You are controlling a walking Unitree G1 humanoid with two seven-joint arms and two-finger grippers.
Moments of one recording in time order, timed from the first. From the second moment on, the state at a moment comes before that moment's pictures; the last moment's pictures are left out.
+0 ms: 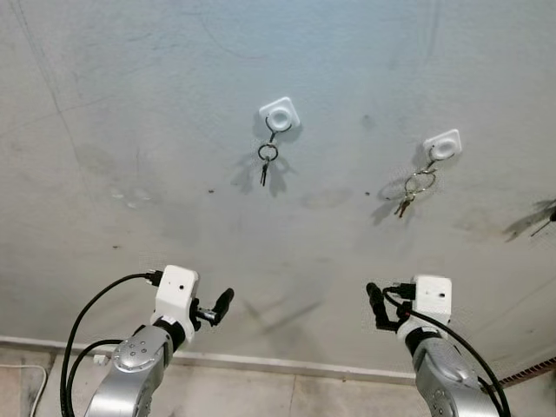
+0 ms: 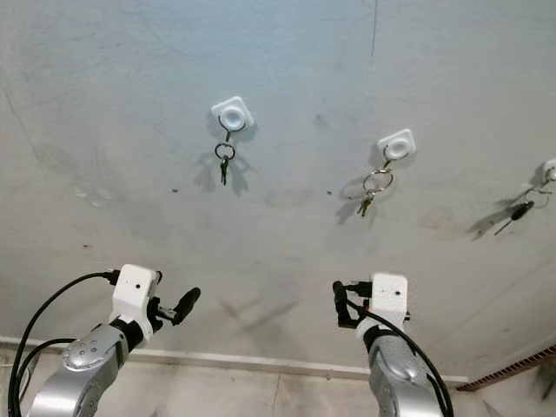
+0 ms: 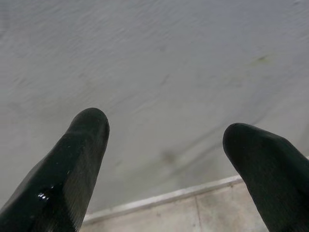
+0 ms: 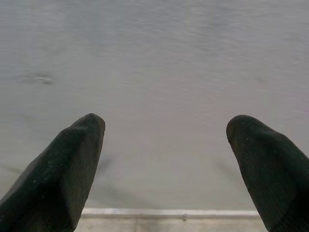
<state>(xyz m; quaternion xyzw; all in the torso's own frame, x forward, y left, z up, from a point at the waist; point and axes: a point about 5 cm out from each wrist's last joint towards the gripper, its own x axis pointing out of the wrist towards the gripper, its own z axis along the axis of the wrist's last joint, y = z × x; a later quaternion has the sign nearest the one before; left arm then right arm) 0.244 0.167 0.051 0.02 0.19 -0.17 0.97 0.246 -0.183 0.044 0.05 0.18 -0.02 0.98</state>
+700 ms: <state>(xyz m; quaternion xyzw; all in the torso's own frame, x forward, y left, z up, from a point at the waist) 0.240 0.179 0.052 0.03 0.23 -0.22 0.95 0.237 -0.172 0.042 0.15 0.15 -0.03 0.98</state>
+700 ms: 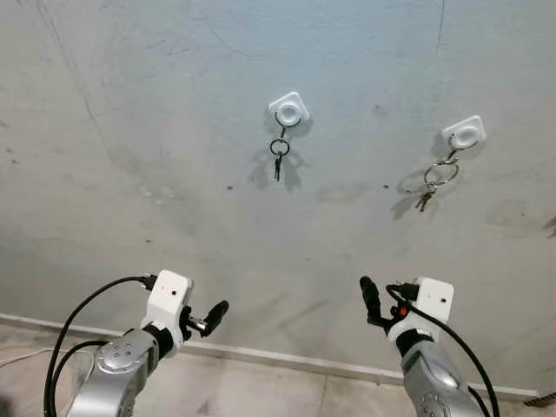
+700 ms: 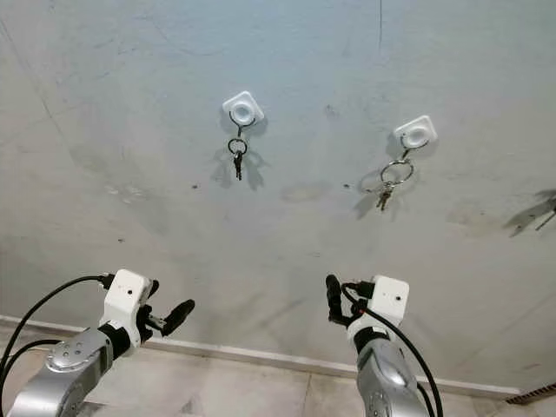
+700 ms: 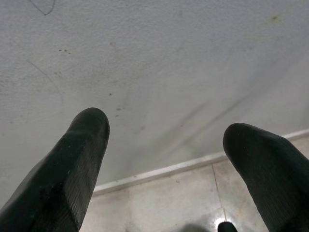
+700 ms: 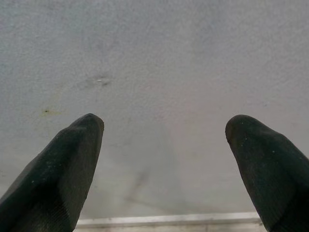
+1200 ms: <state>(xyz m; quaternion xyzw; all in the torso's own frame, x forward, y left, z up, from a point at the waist) 0.241 0.177 0.056 0.03 0.22 -0.23 0.95 0.233 -0.172 0.041 0.16 0.15 -0.03 0.97</state>
